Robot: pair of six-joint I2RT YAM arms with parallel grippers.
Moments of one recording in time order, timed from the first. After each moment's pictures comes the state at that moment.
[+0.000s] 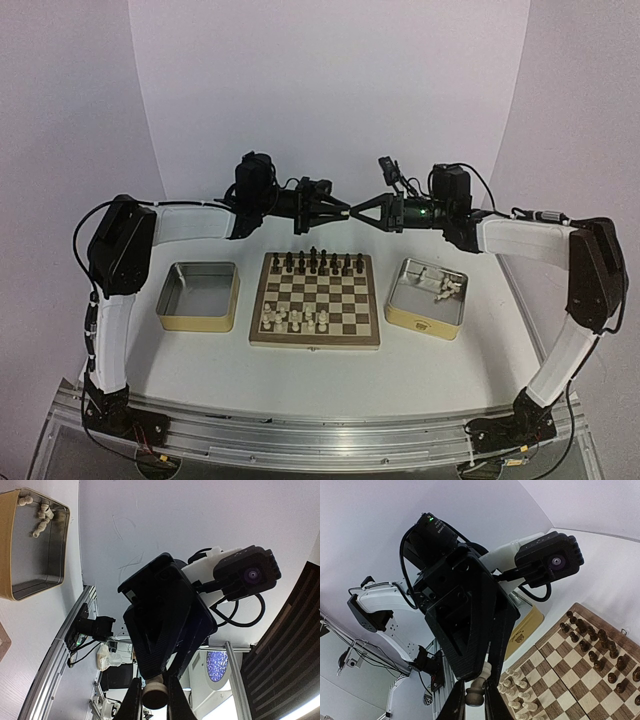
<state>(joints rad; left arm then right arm) -0.64 2.14 1.65 0.57 1.18 -1.74 0.48 1.72 1.22 0.31 -0.92 0.61</state>
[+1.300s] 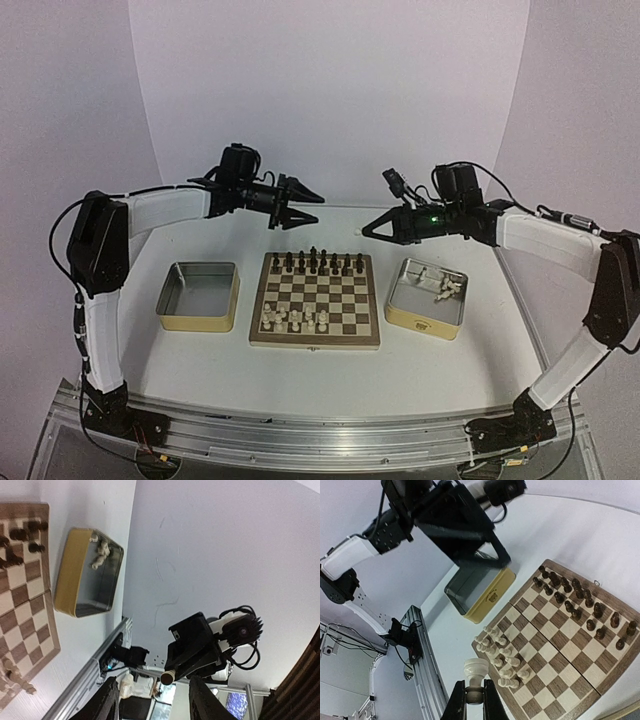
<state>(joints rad) -0.55 2.04 1.68 -0.02 1.02 -1.34 0.49 1.59 1.24 -0.18 -0.81 0.35</state>
